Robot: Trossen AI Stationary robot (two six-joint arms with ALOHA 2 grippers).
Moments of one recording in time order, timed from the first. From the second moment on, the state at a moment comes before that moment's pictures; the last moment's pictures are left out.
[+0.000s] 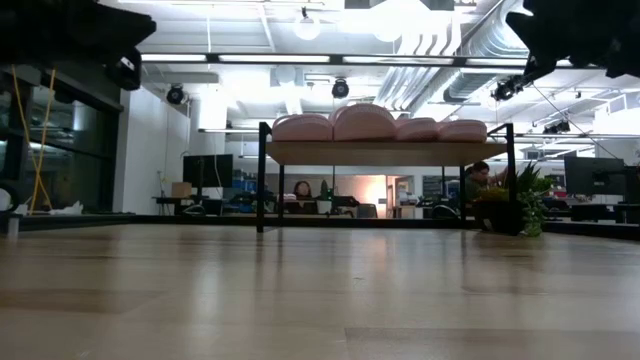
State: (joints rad) left arm 0.12 0.12 0.15 0.06 0.07 -0.11; right arm 0.19 0.24 0.01 0.54 0.10 -0.13
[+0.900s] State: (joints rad) left arm 0.12 0.12 0.01 0.12 0.04 -0.05; right arm 0.19 0.24 0.01 0.39 0.10 -0.10
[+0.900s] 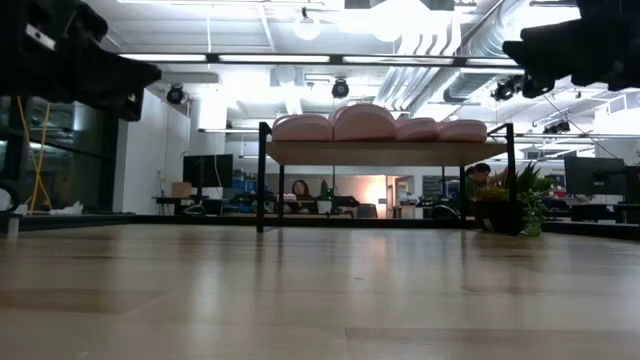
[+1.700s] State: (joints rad) left arm 0.12 0.12 0.01 0.01 0.01 -0.06; right arm 0.19 0.25 0.01 0.04 0.24 0.02
